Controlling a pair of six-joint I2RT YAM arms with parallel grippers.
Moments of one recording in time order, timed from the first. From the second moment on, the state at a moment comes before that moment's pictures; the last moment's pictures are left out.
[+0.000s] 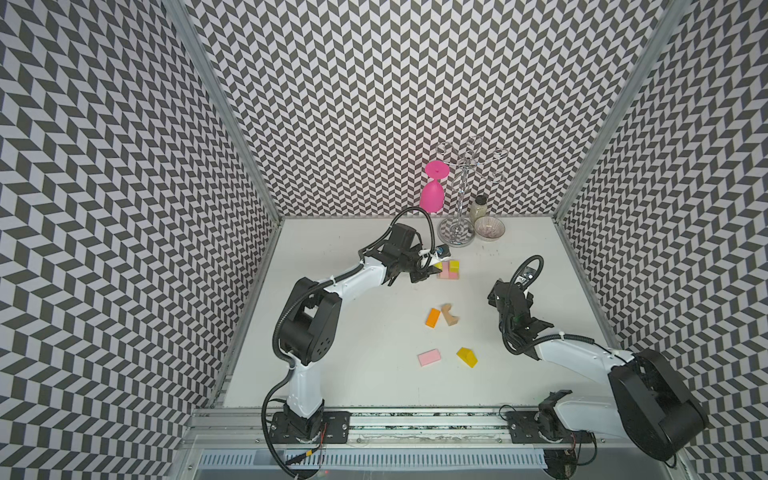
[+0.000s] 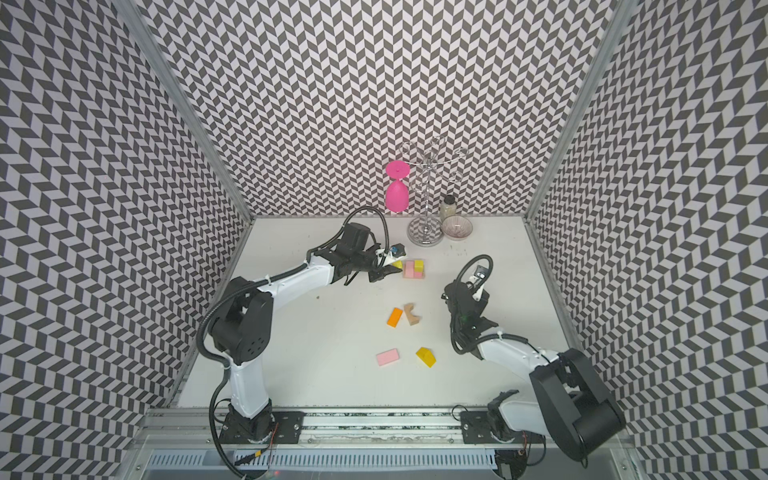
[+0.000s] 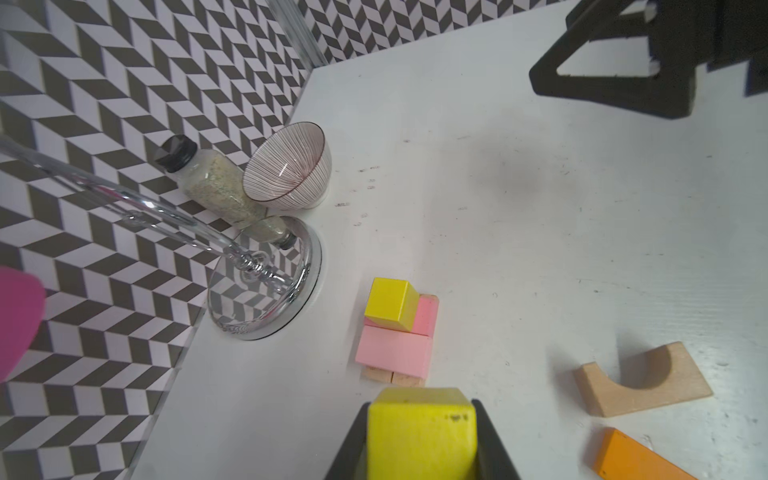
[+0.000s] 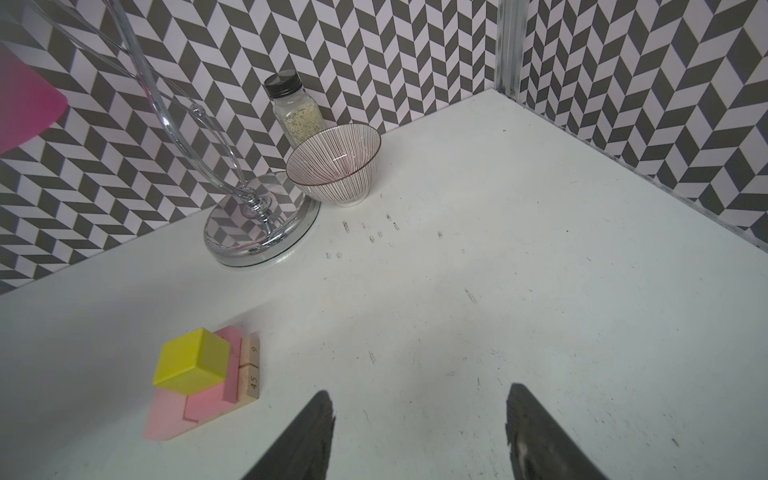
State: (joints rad) left arm -0.57 1.96 1.48 -0.22 0.49 0.80; right arm 0.46 1.29 0.48 0.28 0.71 0.59
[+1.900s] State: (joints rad) left arm -0.56 2.50 2.23 -0.74 0.53 0.97; right arm 0.47 1.29 0.49 0.29 0.71 0.57
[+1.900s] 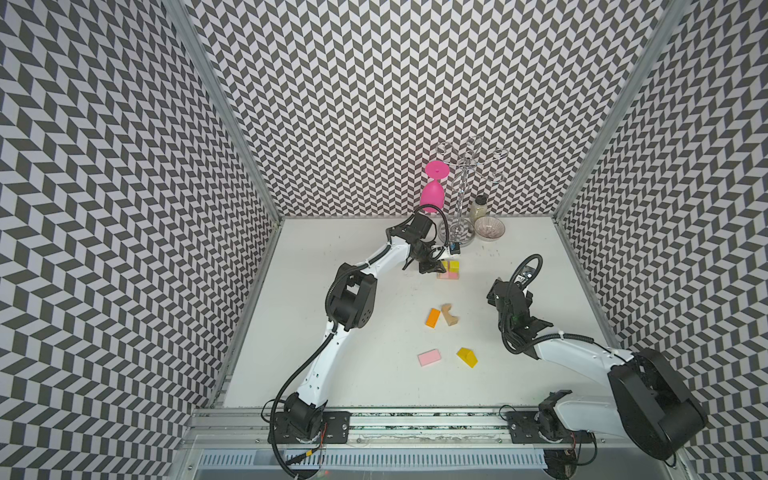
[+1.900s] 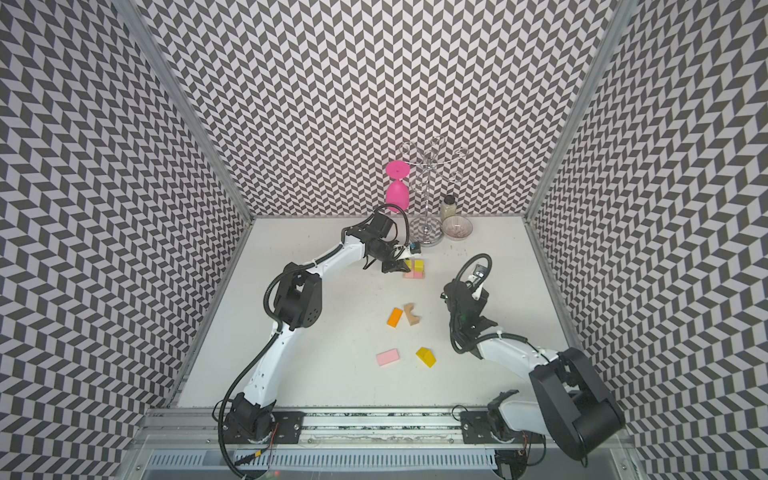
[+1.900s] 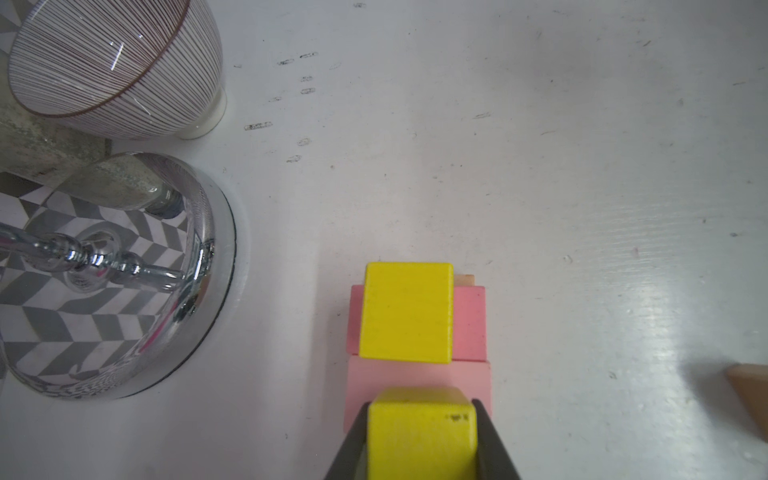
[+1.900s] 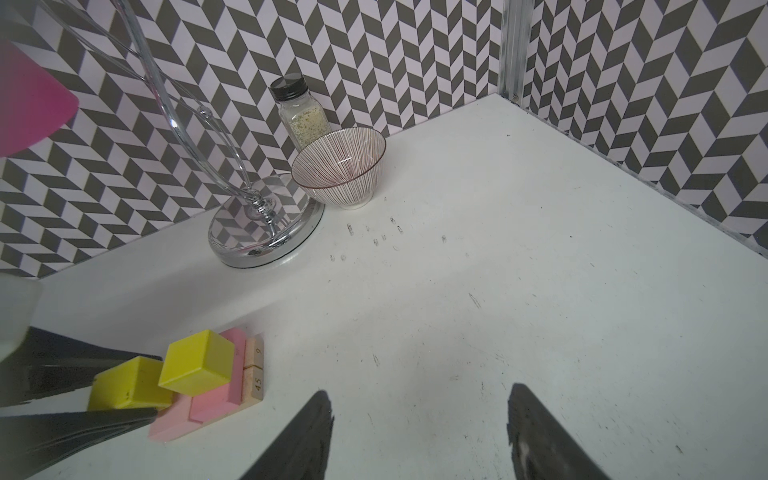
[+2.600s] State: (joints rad) left arm -0.56 2.52 2.23 -0.74 0.54 0.97; right arm 0.47 1.29 0.48 0.29 0.71 0.57
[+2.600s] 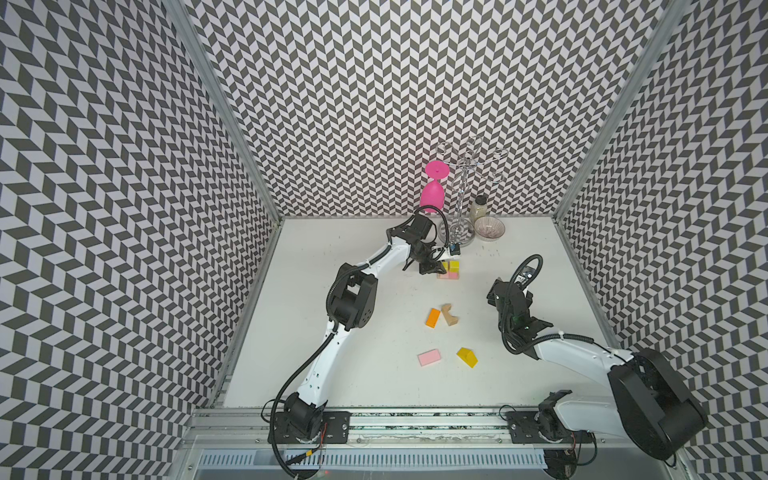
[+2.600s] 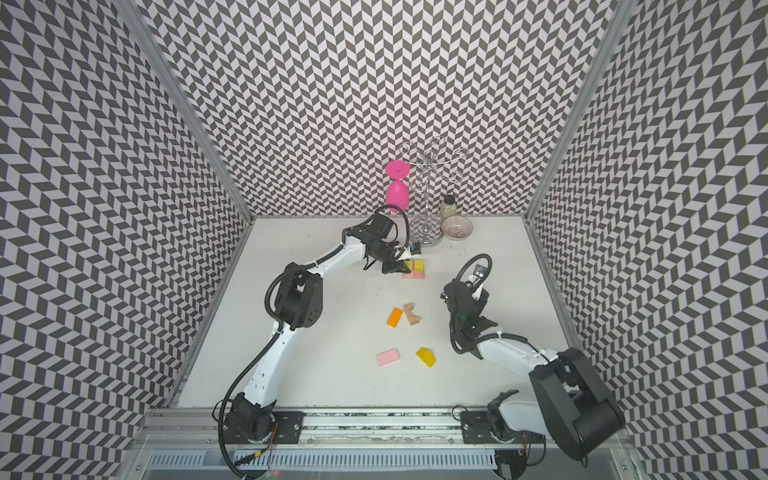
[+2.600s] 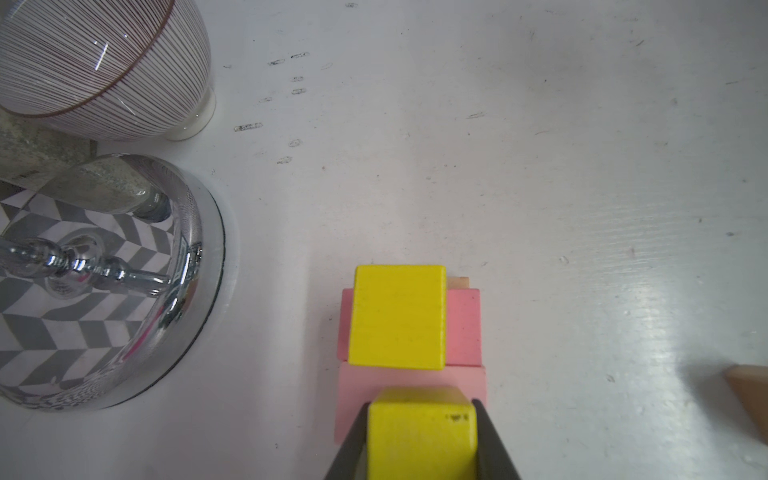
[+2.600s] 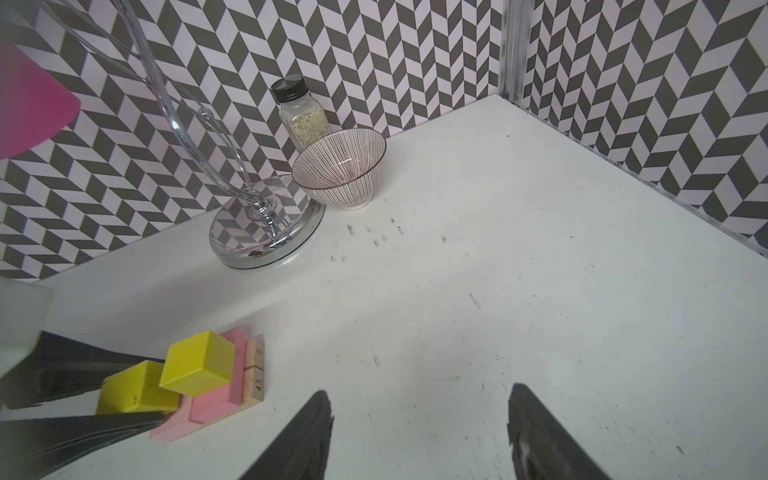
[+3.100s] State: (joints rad) left arm -0.56 2.52 2.23 -0.72 0.54 0.97; right arm 0.47 1.29 0.48 0.29 0.71 0.57
